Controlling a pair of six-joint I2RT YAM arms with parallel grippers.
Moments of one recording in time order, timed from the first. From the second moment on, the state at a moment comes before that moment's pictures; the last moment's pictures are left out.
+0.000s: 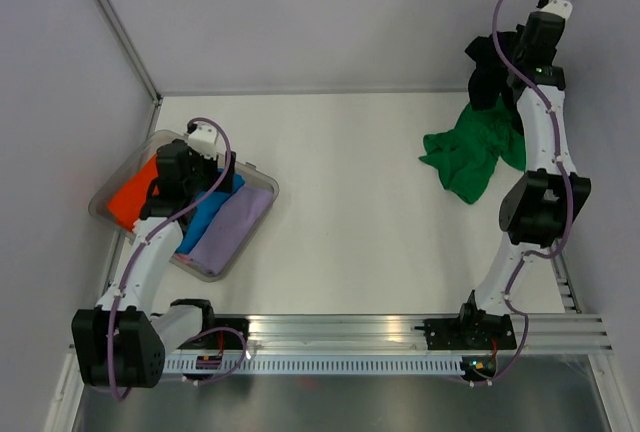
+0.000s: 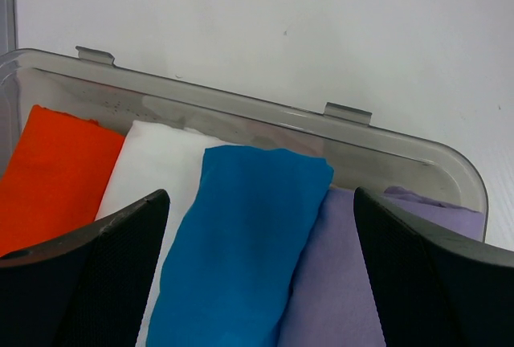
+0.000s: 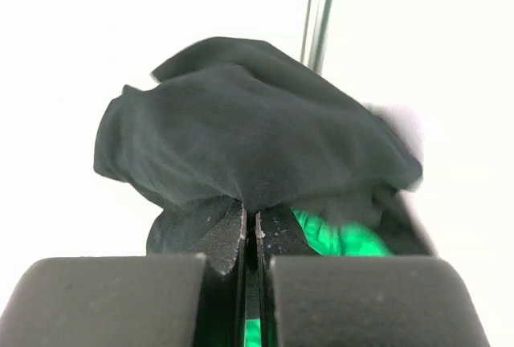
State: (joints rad) left arm -0.02 1.09 0.78 -0.15 0.10 0.19; right arm -0.17 2.03 2.05 -0.40 0.25 0.14
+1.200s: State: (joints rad) left arm -0.02 1.11 0.90 -0.37 0.48 0.21; right arm 0.22 1.55 1.63 -0.02 -0.33 0.63
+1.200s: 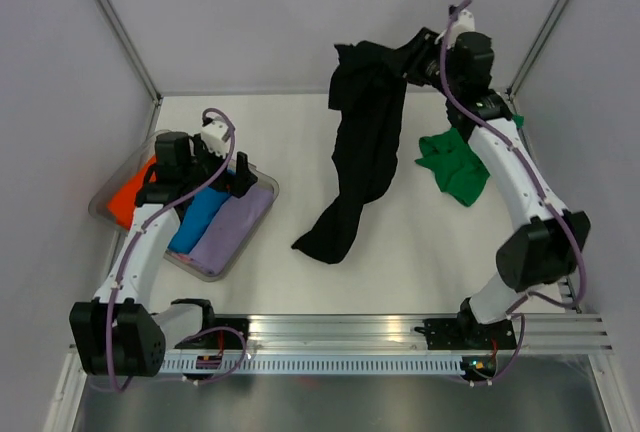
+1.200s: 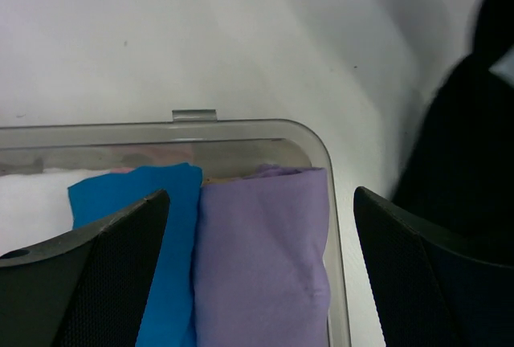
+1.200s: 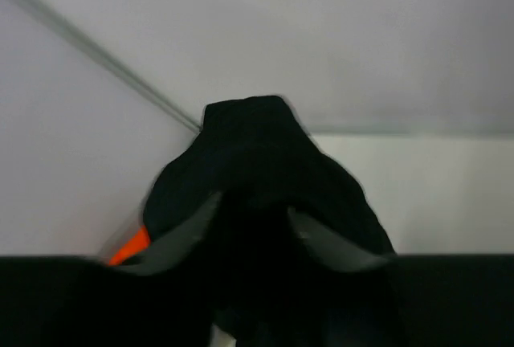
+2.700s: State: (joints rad) left arm -0.03 1.08 0.92 -0.49 0.55 0.24; right arm 0.98 1.64 1.10 -0.39 0.35 0.46
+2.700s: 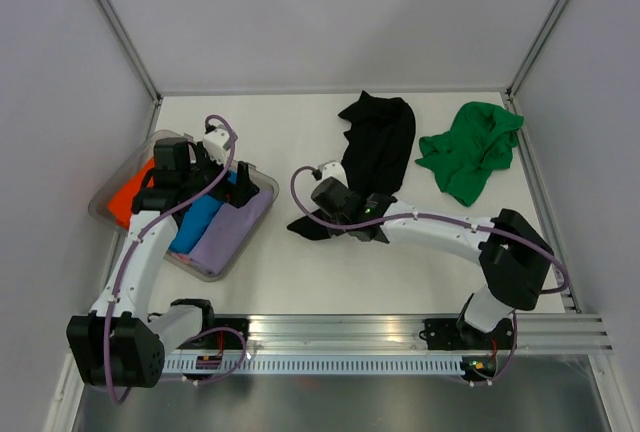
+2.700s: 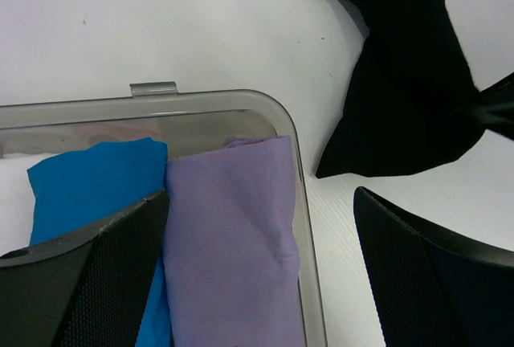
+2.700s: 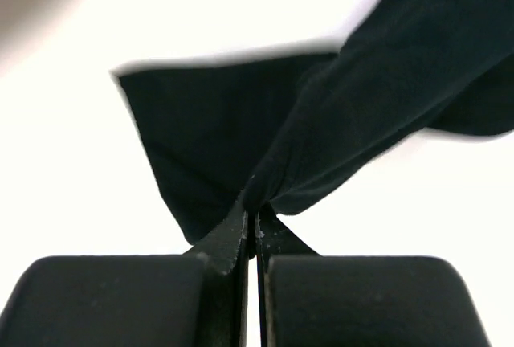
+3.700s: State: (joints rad) left arm -0.18 1.04 1.01 -0.63 0.60 0.35; right arm 0.50 1.14 1.42 -0.56 0.16 0.26
